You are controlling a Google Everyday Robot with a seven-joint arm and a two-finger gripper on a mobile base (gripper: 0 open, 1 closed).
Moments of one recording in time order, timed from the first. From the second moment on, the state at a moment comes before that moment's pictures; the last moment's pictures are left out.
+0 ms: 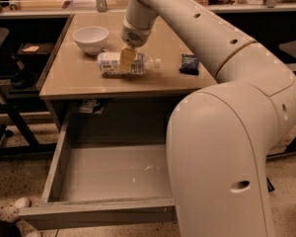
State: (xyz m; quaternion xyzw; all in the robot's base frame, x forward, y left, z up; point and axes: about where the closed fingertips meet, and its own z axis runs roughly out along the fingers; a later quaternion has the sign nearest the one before) arm 0.741 0.054 0.845 -0.64 0.74 0.05 0.19
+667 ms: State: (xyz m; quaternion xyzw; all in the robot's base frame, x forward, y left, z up) arm 0.747 0.054 0.834 -0.64 0.74 0.06 0.19
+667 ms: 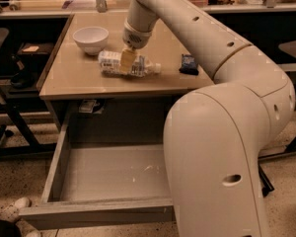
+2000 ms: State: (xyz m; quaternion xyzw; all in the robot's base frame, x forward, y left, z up) arm 0.747 0.054 0.834 -0.64 0.74 0.06 0.19
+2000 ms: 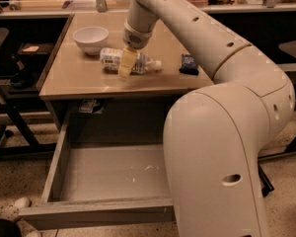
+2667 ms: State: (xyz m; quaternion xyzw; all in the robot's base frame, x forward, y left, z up) arm 0.746 0.056 0.838 -0.64 0.75 0.07 0.18
